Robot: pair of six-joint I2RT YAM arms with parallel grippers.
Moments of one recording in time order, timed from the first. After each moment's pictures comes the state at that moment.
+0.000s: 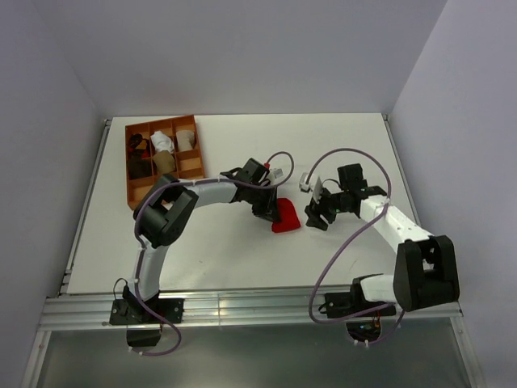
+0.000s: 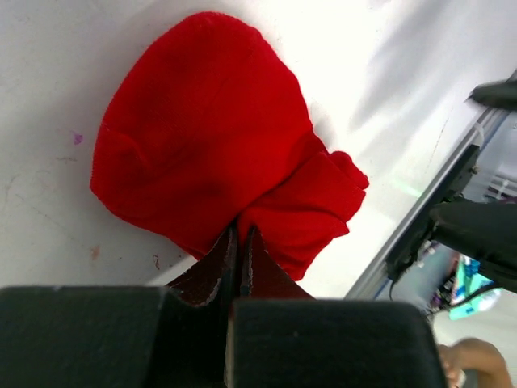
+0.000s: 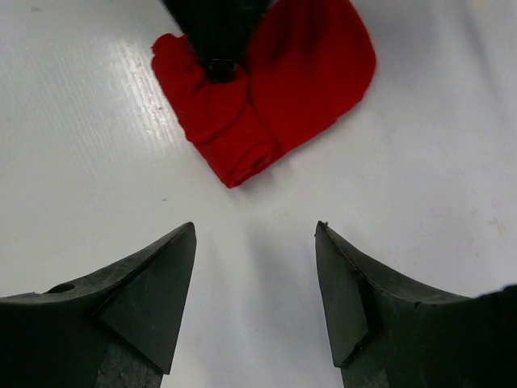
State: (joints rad) left arm -0.73 2.11 1.36 -0.21 0.56 -0.55; right arm 0.14 1.32 0.77 -0.54 -0.67 -0.82
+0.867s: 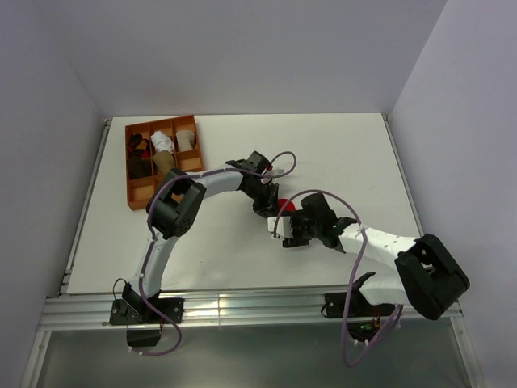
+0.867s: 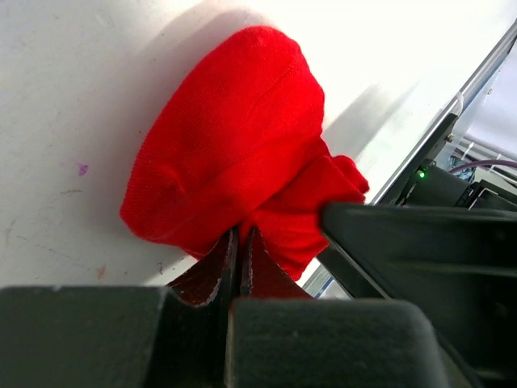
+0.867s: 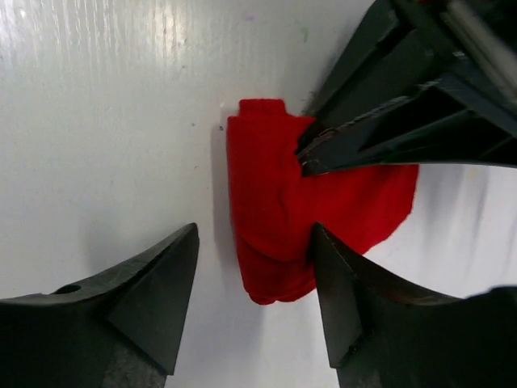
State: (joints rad) left arm -0.69 2.27 1.61 -0.51 0.72 -0.49; right arm 0.59 1.24 0.46 -0.05 -0.32 -1.02
